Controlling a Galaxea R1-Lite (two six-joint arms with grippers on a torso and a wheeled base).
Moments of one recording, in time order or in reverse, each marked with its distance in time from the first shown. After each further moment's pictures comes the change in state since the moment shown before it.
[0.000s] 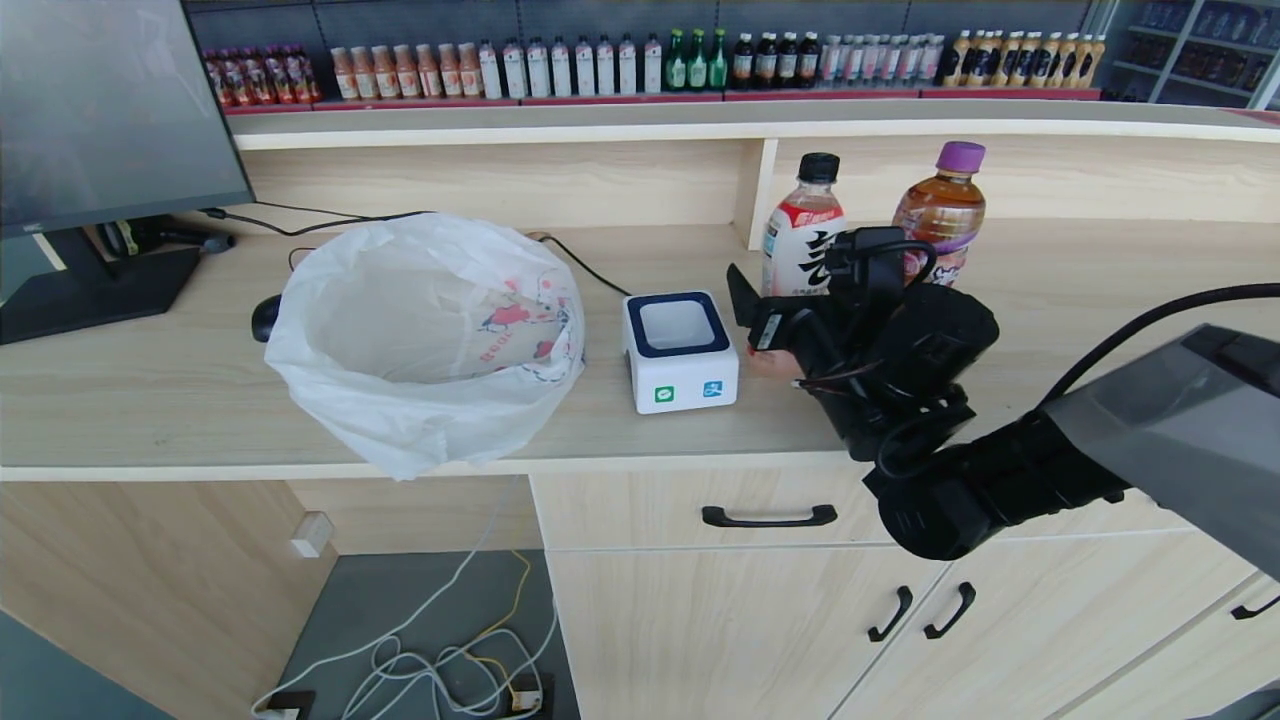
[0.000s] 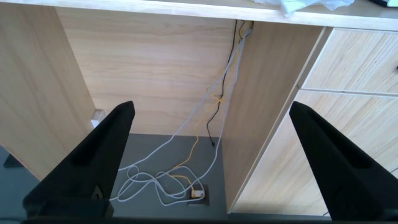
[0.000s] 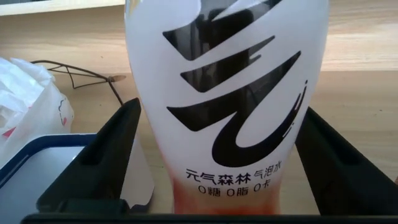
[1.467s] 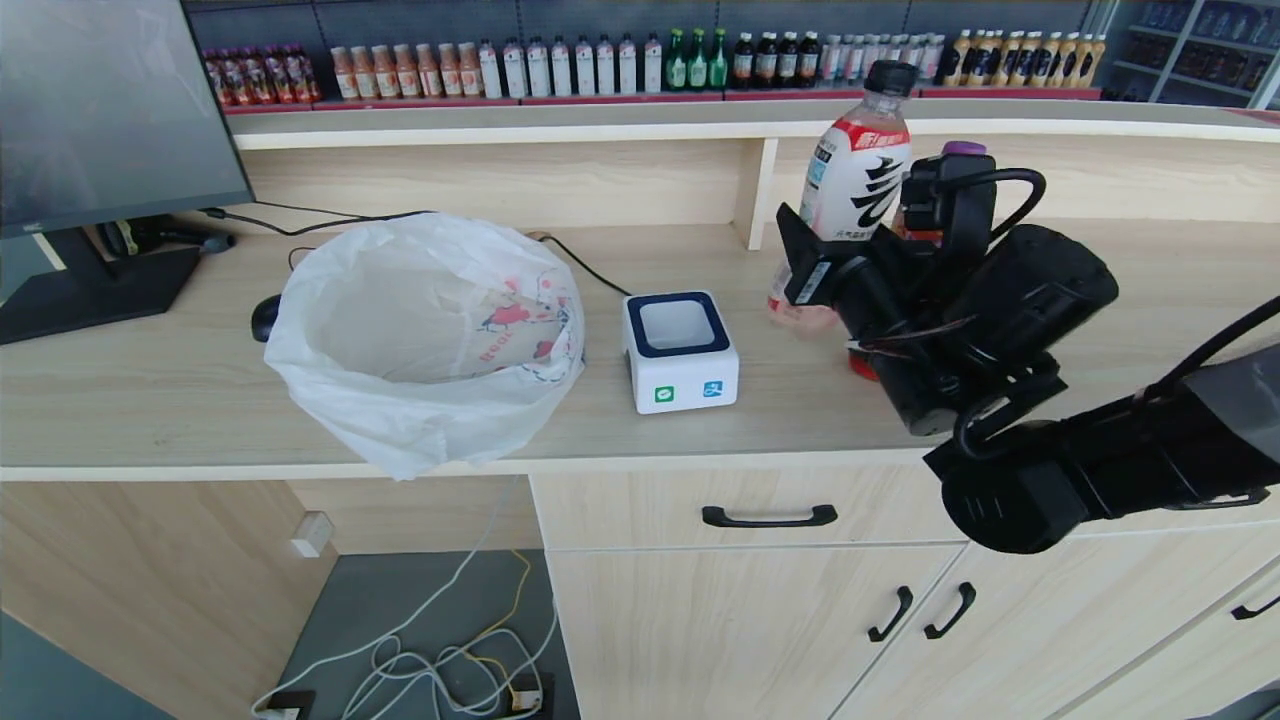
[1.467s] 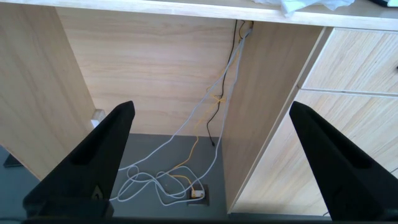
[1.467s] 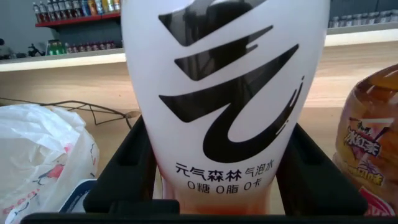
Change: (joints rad) left arm 0.000 0.000 0.000 0.000 0.000 0.000; right arm 0.006 -0.180 0.074 -0.004 0.025 0.006
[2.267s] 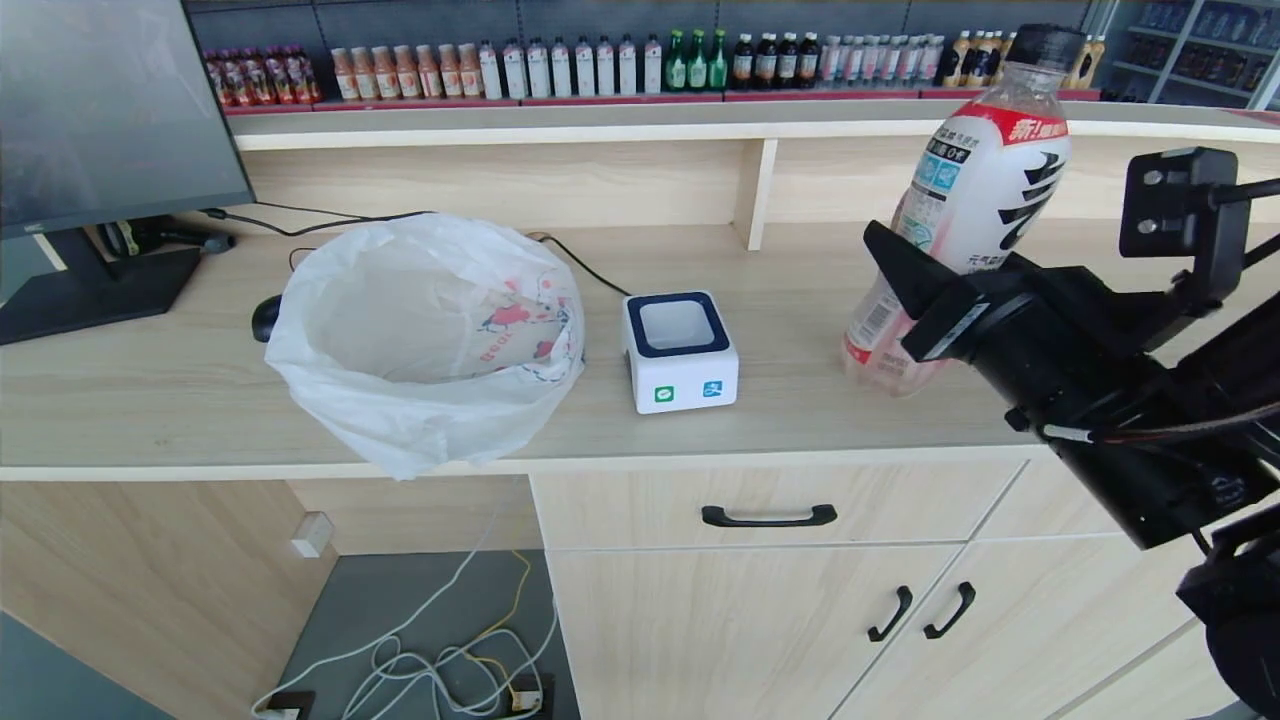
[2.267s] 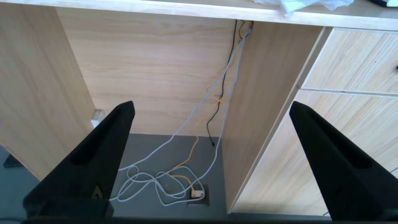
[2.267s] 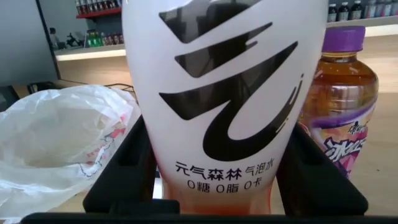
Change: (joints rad) left arm 0.000 0.000 0.000 0.000 0.000 0.000; right arm 0.055 -0.366 0.436 -0.005 0.054 0.047
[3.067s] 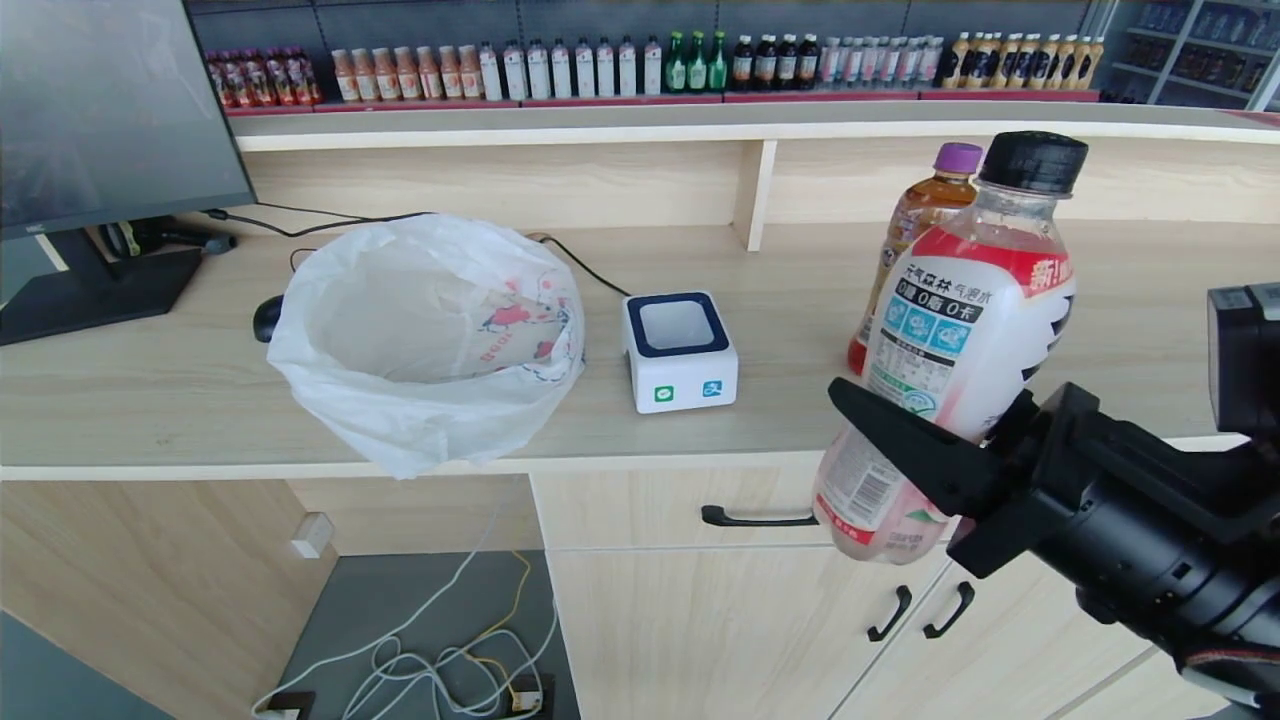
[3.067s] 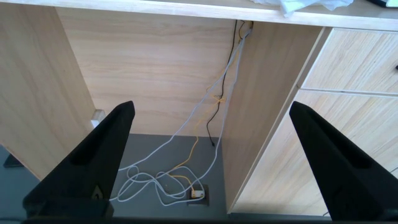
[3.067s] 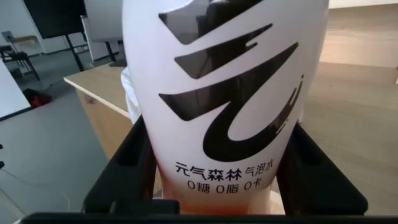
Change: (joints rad) left arm 0.000 0.000 0.000 0.000 0.000 0.000; right arm 0.153 -0.133 0.279 -0.045 0.274 0.066
